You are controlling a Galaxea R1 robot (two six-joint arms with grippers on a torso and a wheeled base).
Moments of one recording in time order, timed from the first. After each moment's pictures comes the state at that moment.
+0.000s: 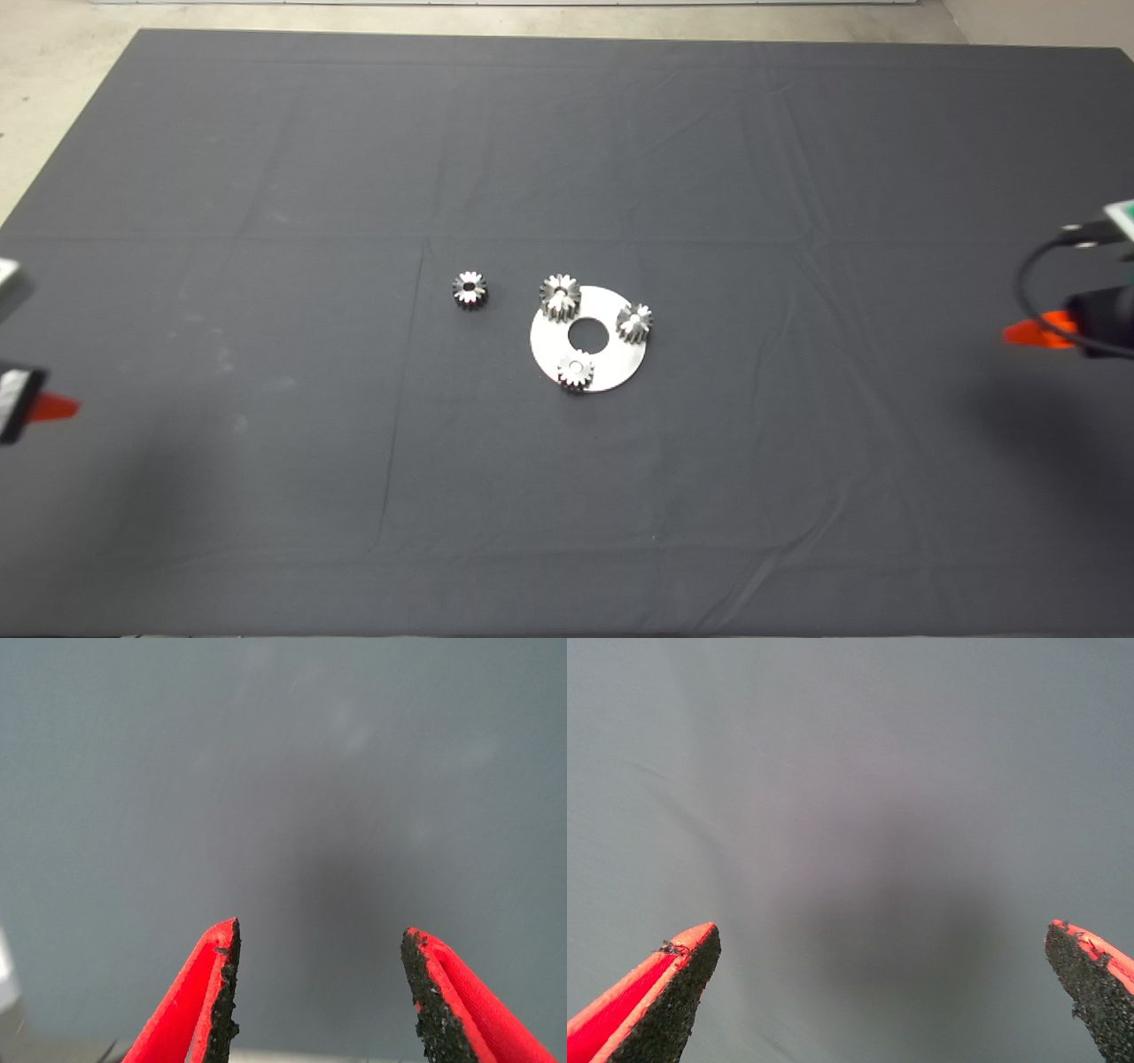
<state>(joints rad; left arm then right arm) -0.56 1.68 -0.62 0.49 1.51 -0.95 0.41 1.83 -0.64 -0.68 -1.53 1.16</state>
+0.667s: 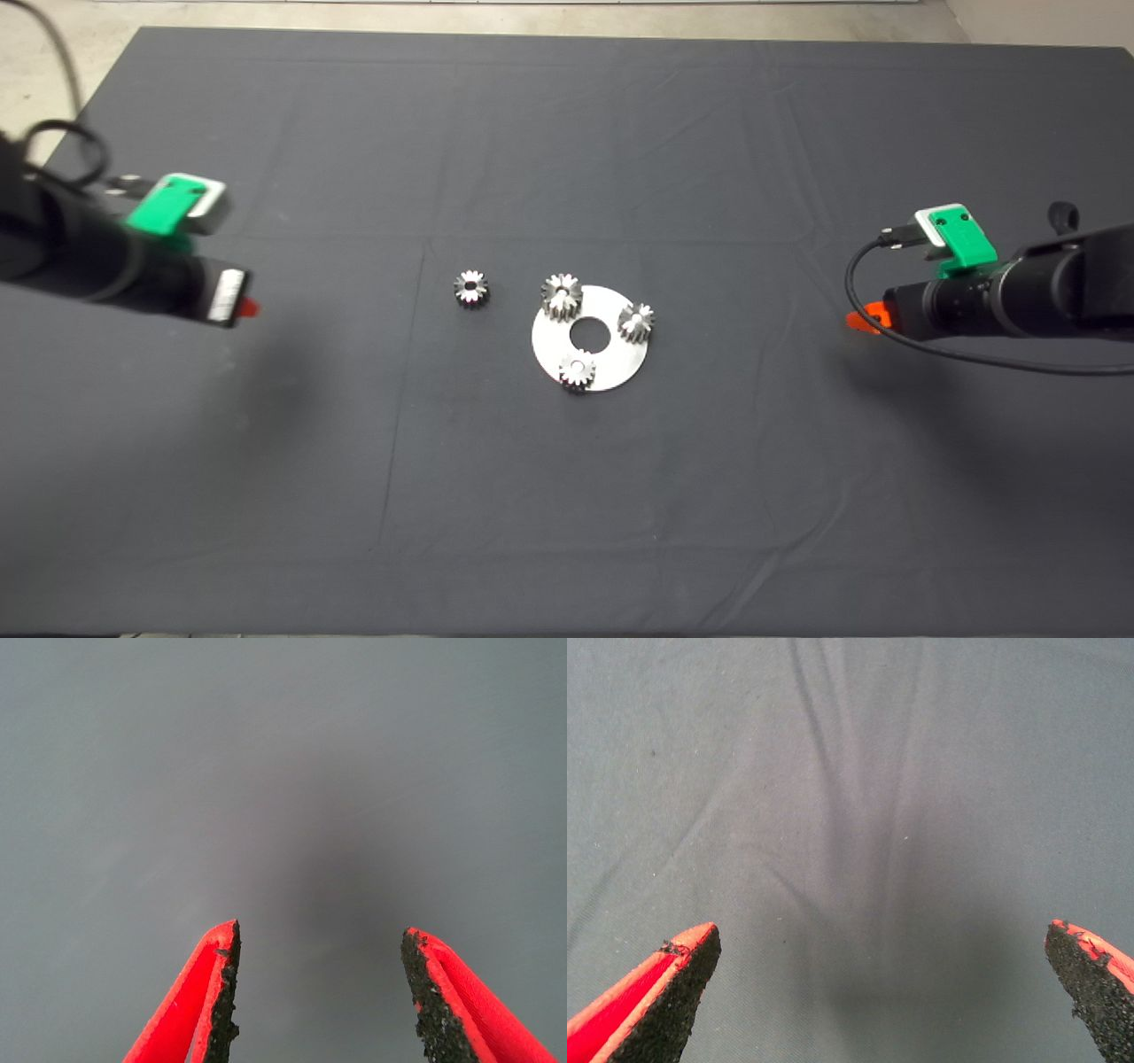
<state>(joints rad) -0.50 2.13 -0.84 0.57 1.49 -1.06 0.33 2.06 -0.73 -0.78 -1.53 1.29</state>
